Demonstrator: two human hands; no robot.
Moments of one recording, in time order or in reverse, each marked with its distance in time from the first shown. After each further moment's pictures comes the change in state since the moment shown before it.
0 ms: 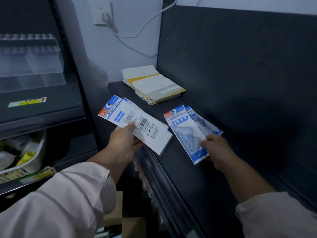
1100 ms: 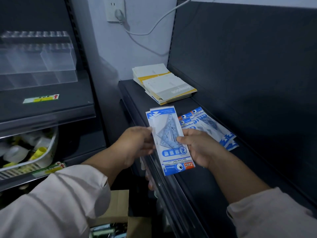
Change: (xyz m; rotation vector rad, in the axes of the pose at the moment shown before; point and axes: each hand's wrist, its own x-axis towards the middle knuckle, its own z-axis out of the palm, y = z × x) left_hand 0.000 0.010 -0.016 0.477 -0.218 -0.037; right_hand -0.022 -0.042 0.058 0.207 -0.511 0.078
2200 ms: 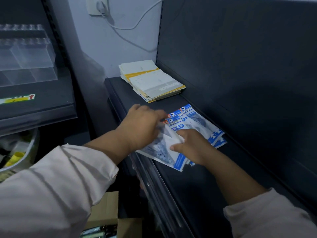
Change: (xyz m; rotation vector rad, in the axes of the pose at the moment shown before) left_hand 0.031 0.032 0.033 1.470 0.028 0.872; right_hand -0.002 0.002 -0.030 -0.937 0.106 -0.318
